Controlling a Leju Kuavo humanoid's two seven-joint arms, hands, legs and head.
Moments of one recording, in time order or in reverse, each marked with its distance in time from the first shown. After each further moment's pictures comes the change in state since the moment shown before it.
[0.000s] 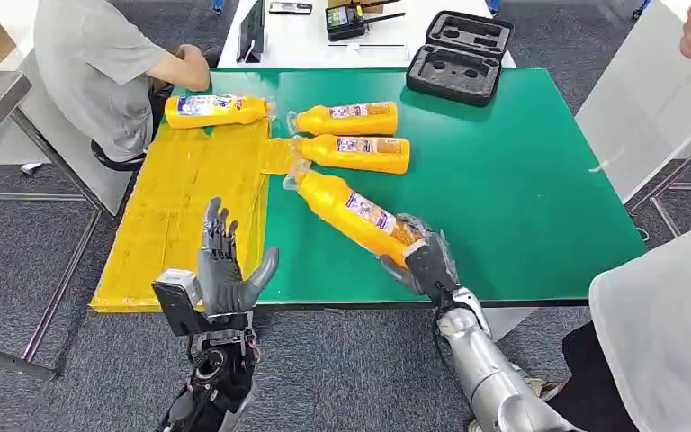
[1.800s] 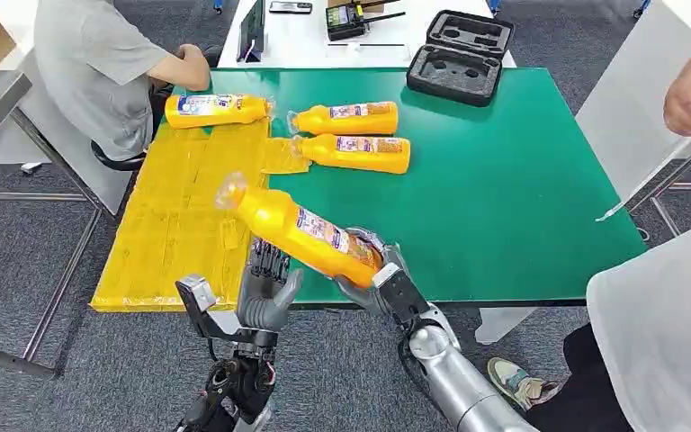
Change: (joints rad) left arm -0.020 -0.023 -0.047 0.173 0.274 -0.401 0.025; right arm 0.096 -0.009 0.361 -0.198 -0.265 0.069 -0.002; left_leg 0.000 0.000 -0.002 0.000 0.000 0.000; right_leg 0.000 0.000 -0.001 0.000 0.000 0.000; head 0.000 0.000
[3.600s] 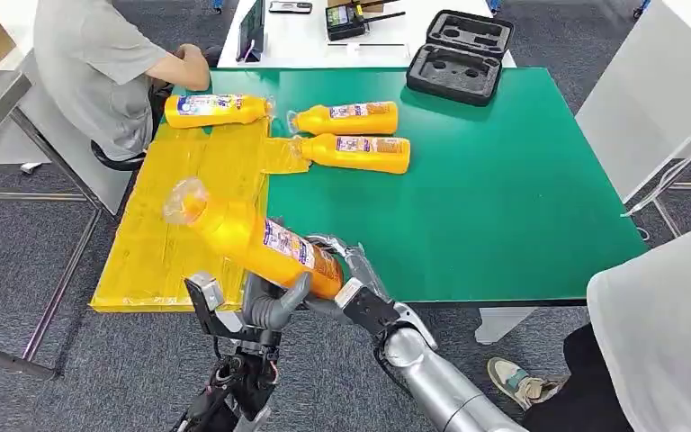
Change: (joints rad) left arm -0.035 0.005 -0.022 0.059 -0.050 -0.020 -0.026; right arm -0.010 0.019 0.164 -0.084 0.023 0.005 0.000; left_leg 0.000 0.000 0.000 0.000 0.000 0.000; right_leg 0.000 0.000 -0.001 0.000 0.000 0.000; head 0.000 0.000
